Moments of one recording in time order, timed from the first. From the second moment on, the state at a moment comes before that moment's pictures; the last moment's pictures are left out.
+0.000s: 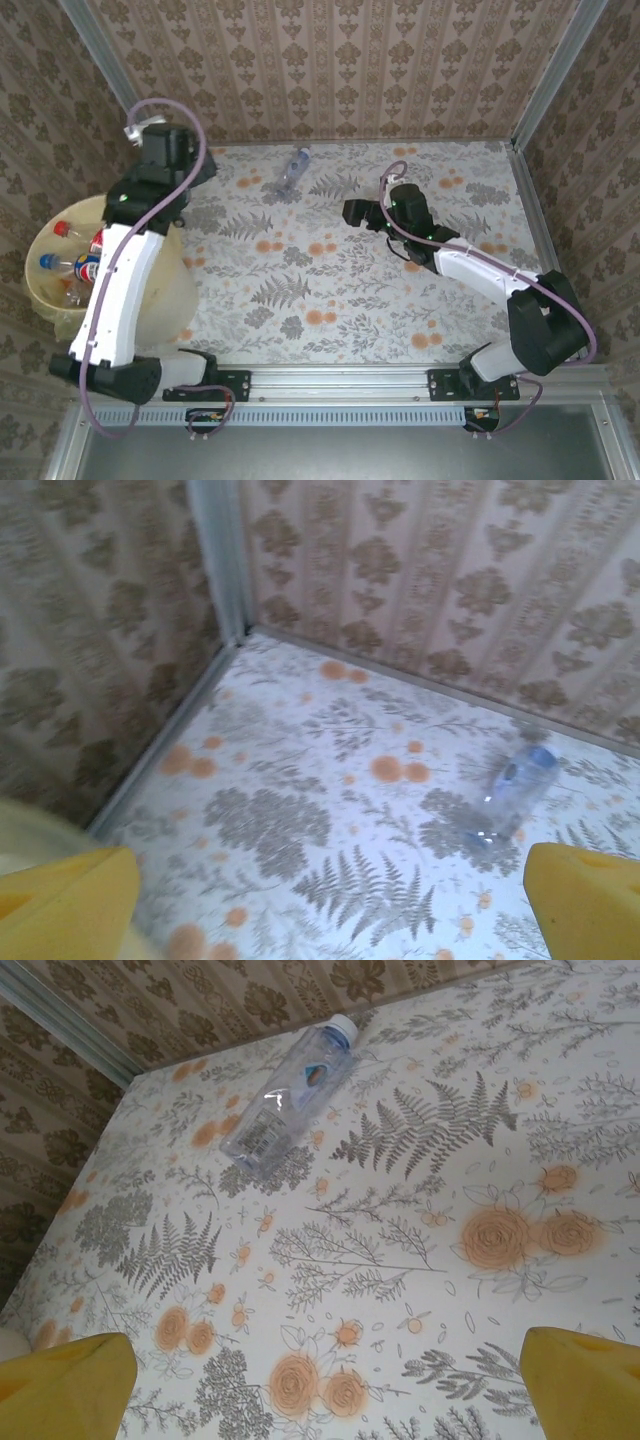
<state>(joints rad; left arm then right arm) -0.37 1.35 1.68 -0.91 -0.51 -0.41 0.47 1.44 0.88 0.09 -0.04 0.52</state>
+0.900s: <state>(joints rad) -0.40 2.31 2.18 -0.71 -0.13 -0.13 0.36 1.09 0.69 -0.06 0.00 0.51</state>
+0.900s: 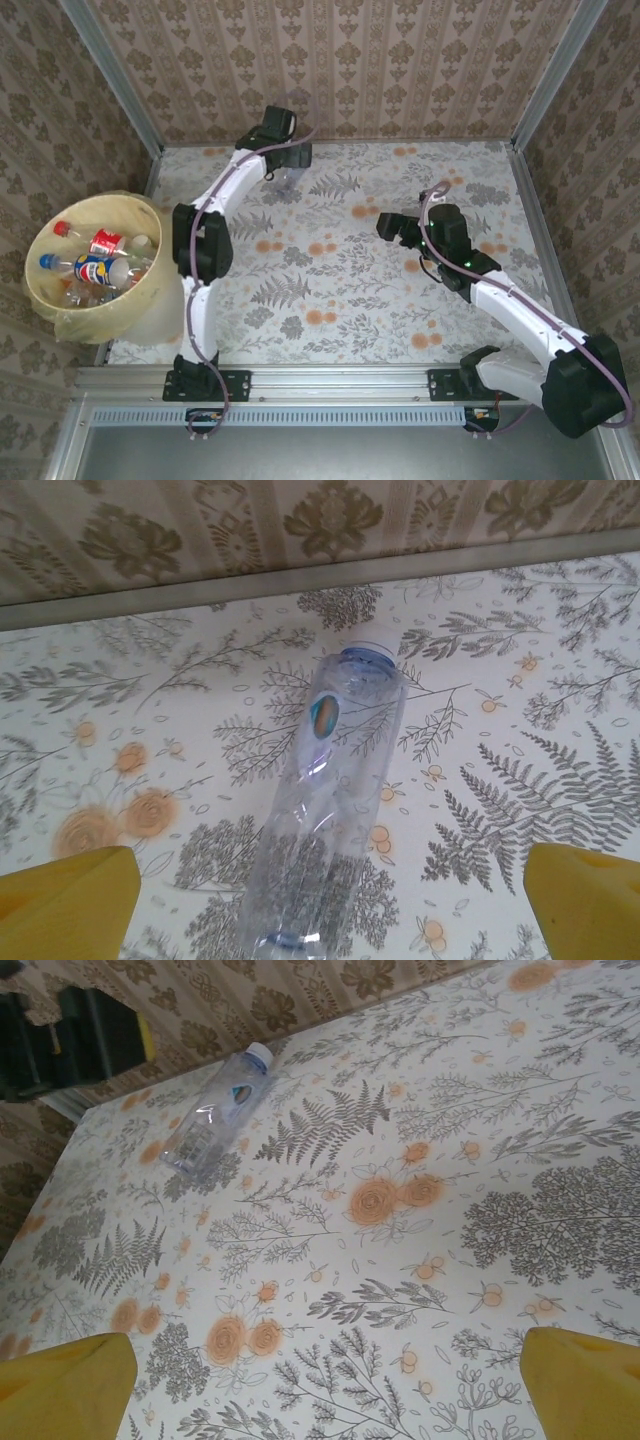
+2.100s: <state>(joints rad) -0.33 2.49 2.20 -0.78 0.00 -0.14 0.34 1.01 0.69 -0.12 0.04 0.47</state>
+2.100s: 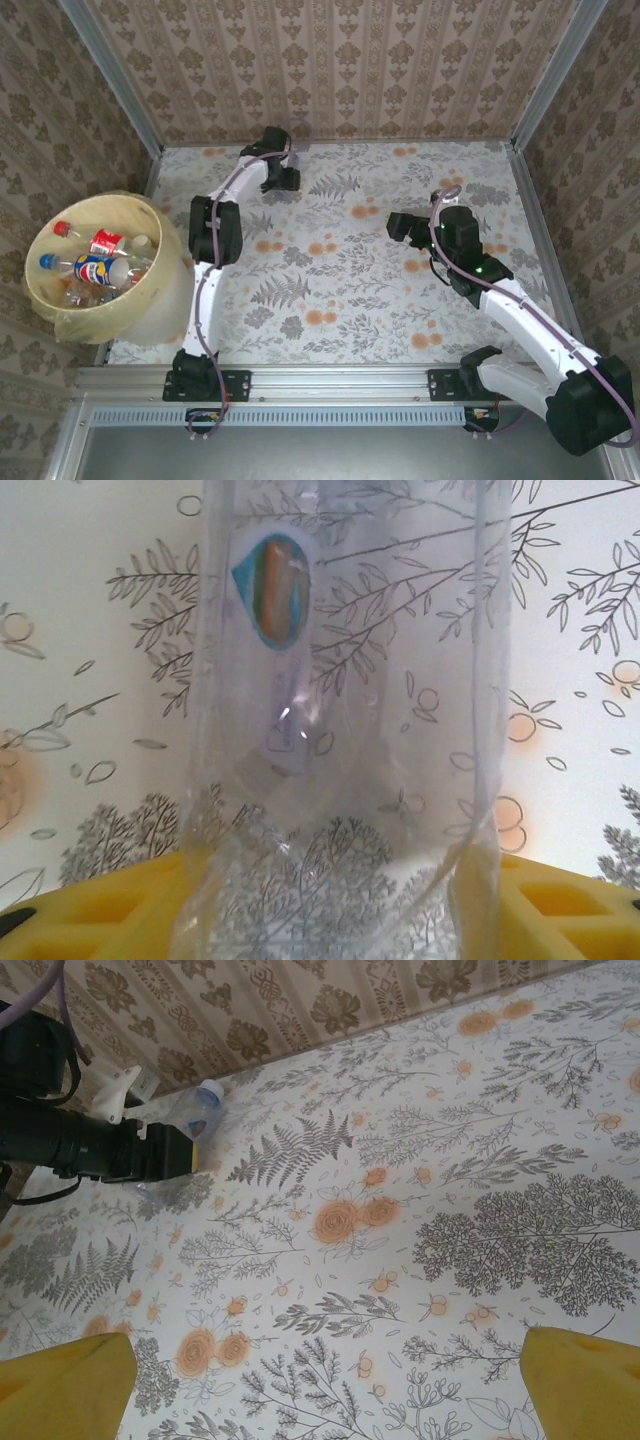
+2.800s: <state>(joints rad) -0.45 1.59 1.64 -0.69 -0.12 -0.17 0.36 1.08 0.67 0.07 -0.15 0.47</state>
